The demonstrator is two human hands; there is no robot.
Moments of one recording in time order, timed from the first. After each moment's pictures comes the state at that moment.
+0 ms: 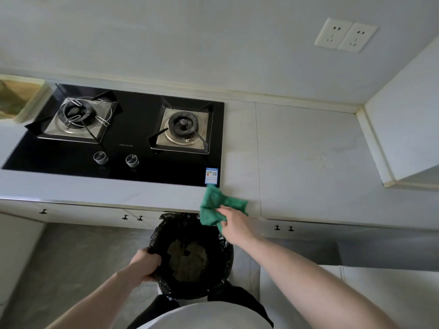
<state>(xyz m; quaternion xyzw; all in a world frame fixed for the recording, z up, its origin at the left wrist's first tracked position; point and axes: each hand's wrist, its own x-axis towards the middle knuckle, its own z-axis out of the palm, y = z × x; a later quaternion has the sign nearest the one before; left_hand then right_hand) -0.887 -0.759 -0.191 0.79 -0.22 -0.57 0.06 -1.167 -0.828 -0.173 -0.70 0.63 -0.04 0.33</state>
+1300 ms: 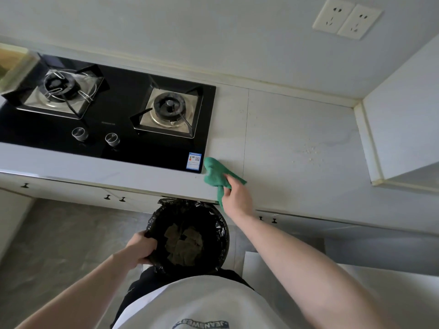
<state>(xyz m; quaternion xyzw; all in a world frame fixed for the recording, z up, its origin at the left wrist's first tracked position) -0.959 -0.750 -0.196 0.79 -0.21 -0.57 0.06 -1.231 -0.858 -0.171 -0.62 0.71 -0.21 0.27</state>
